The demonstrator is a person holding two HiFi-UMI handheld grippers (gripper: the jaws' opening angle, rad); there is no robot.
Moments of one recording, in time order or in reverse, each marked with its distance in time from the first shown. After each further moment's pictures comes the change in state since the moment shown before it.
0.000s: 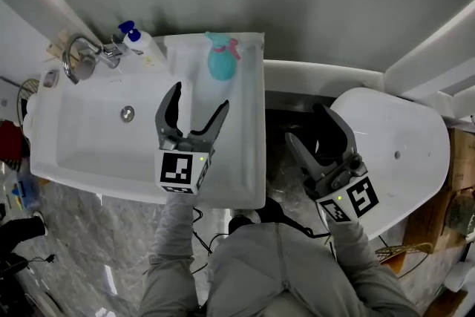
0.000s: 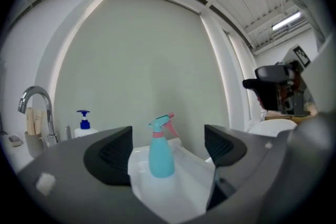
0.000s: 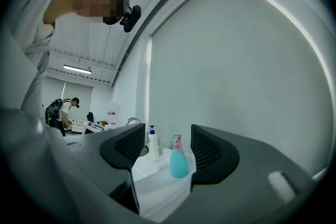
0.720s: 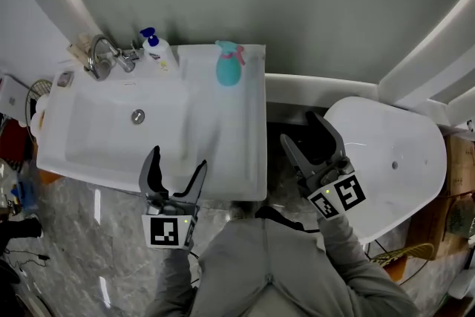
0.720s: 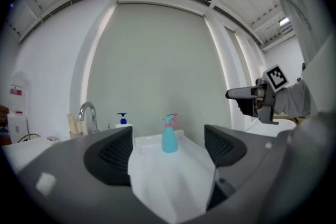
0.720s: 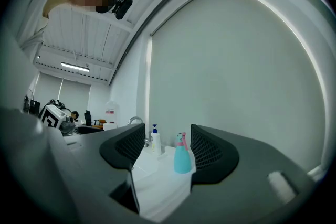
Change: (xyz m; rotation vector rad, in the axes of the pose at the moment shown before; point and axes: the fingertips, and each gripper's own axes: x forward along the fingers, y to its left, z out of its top) left arm -0.170 -0.010 0.026 0.009 0.042 0.131; right arm -0.022 0.031 0.002 -0.004 0.010 -0.039
